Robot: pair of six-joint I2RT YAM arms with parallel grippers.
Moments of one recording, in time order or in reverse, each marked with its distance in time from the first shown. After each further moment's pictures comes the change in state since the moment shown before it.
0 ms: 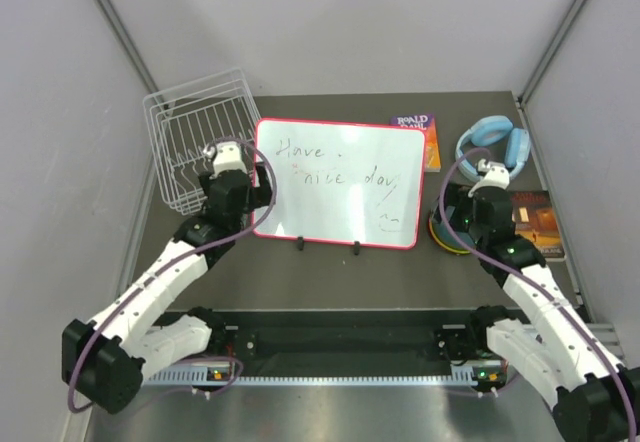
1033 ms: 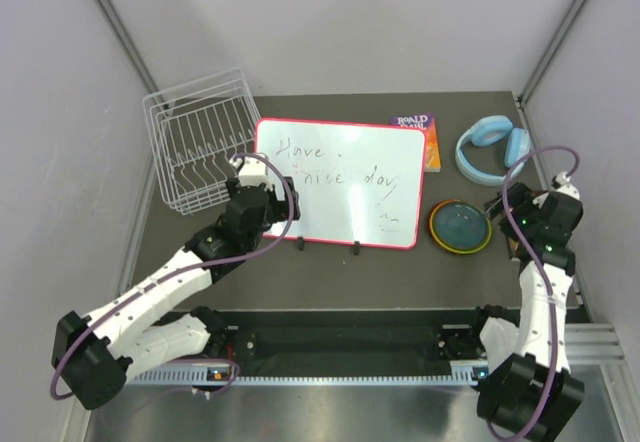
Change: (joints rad) left arm -0.200 -0.036 -0.053 0.089 0.029 -0.023; right arm -0.690 0.042 -0.015 -0.069 -0.443 0.046
